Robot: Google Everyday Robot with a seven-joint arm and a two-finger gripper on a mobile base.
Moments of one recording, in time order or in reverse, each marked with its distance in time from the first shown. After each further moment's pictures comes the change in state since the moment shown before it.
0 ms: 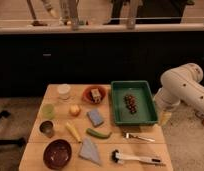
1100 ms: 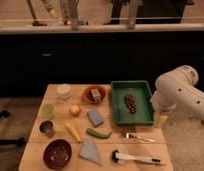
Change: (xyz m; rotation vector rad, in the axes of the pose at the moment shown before) arm -0.032 0.017 -0.007 0.026 0.013 0.039
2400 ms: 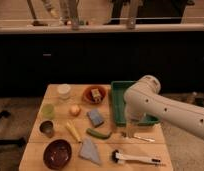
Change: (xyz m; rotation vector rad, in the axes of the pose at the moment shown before) arm -0.110 0.039 0.028 -0.066 -0.048 0.069
